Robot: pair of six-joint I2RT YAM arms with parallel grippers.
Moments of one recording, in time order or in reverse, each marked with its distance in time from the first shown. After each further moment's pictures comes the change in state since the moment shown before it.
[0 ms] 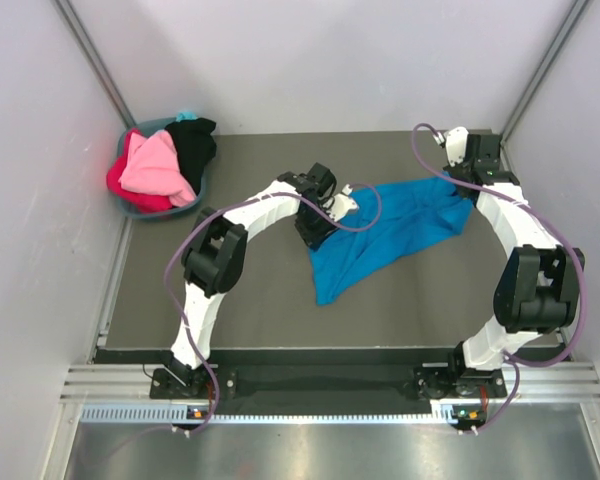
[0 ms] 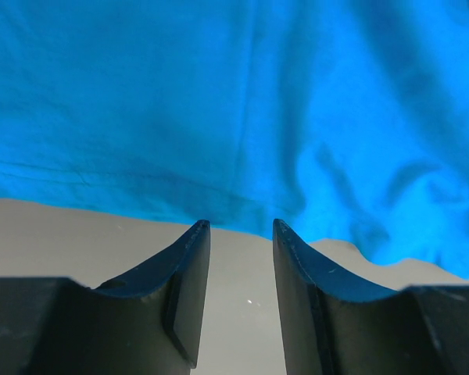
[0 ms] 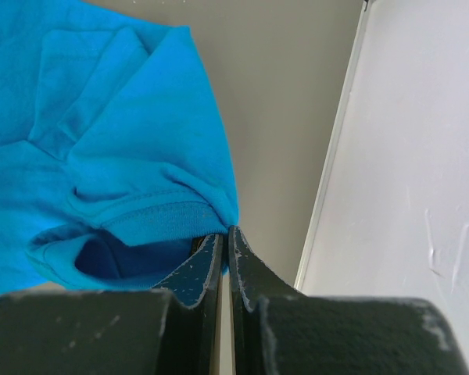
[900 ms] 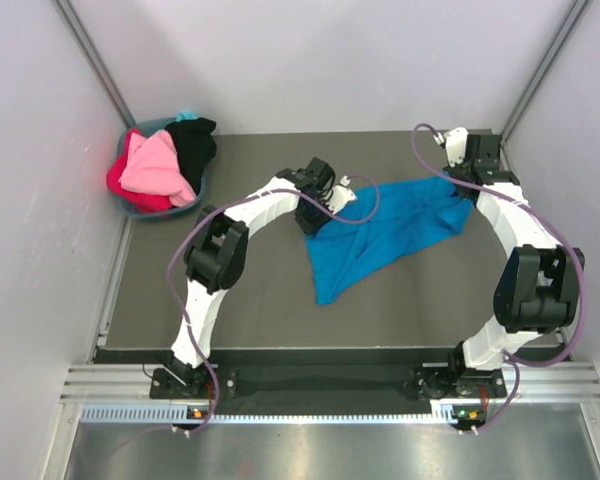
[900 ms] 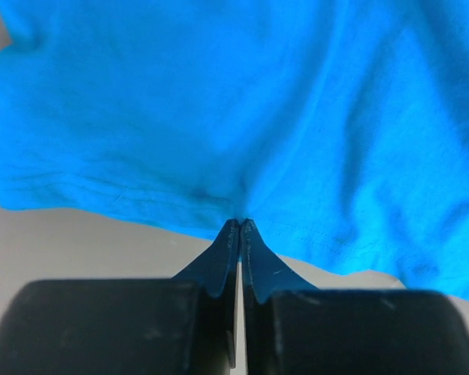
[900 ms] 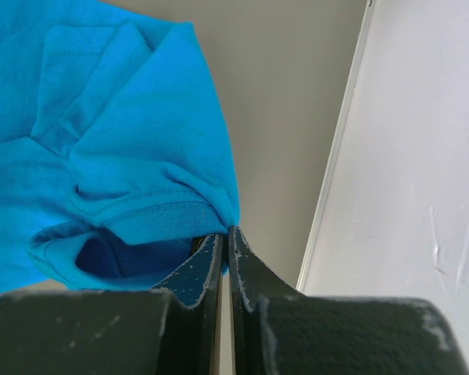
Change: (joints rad) left arm 0.024 0.043 0.052 0.058 -0.052 -0.017; right arm 0.000 0.001 0.002 -0.013 -0.001 0.006
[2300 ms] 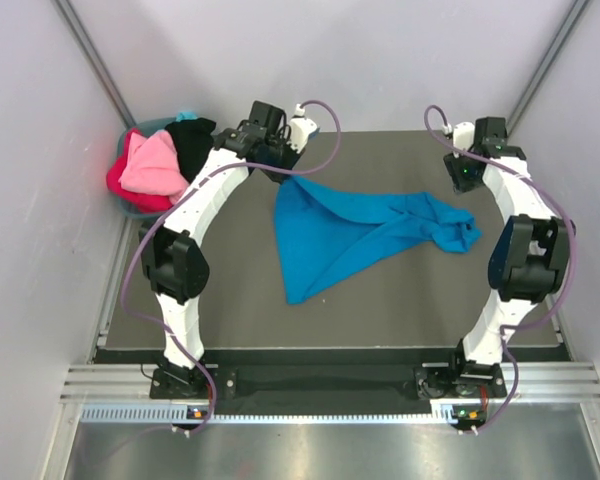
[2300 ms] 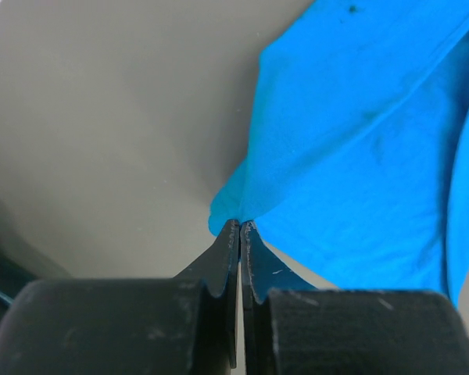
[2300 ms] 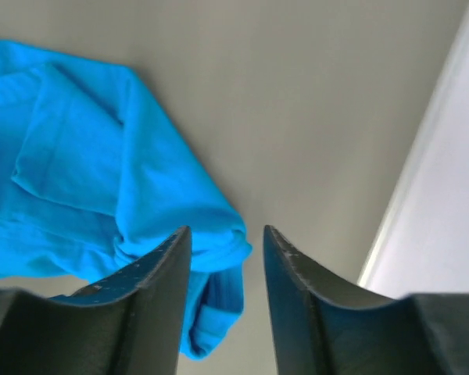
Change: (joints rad) left arm 0.183 -0.248 0.167 -0.032 0.021 -0.061; right arm -0.074 0.227 0.291 -0.257 -0.180 0.095
